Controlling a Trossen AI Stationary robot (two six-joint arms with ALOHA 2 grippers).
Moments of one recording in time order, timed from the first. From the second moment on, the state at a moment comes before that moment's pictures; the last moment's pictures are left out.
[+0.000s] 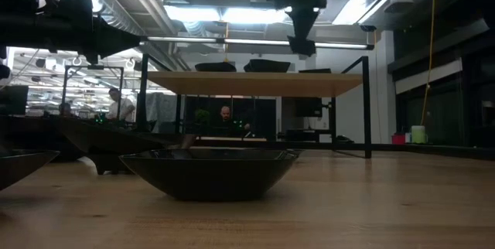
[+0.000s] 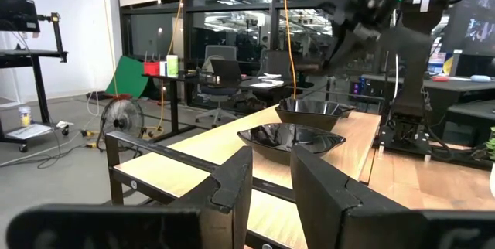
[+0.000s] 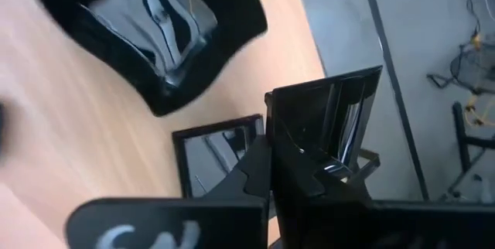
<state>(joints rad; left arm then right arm) 0.46 0.00 0.01 0.12 -0.06 -0.05 -0.20 1.95 2.11 -1.57 0.53 0.22</state>
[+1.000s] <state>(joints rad) 0.46 0.00 0.01 0.12 -0.06 -0.05 -0.15 1.95 2.00 -1.57 0.38 0.24</state>
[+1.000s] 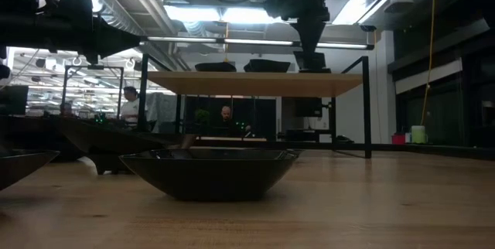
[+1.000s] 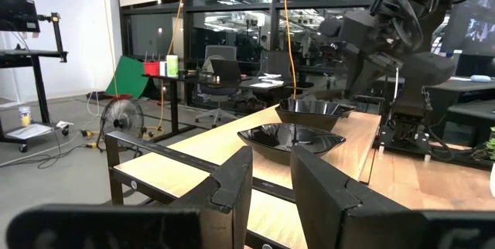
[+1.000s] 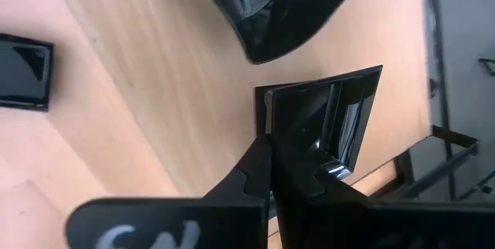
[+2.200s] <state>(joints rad) 0.46 0.00 0.01 0.12 -0.06 -0.05 -0.18 1.94 1.96 -1.57 0.49 0.17</state>
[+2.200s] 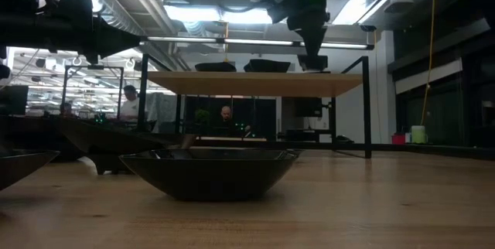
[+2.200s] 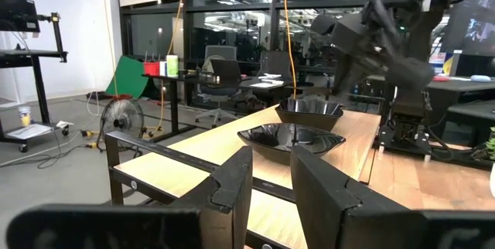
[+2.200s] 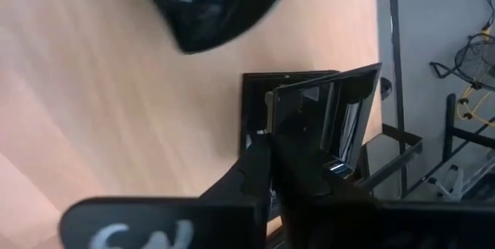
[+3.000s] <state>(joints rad) 0.46 0.00 0.01 0.12 -0.06 -0.05 -0.25 1.93 1.96 -1.57 0.38 0.17</state>
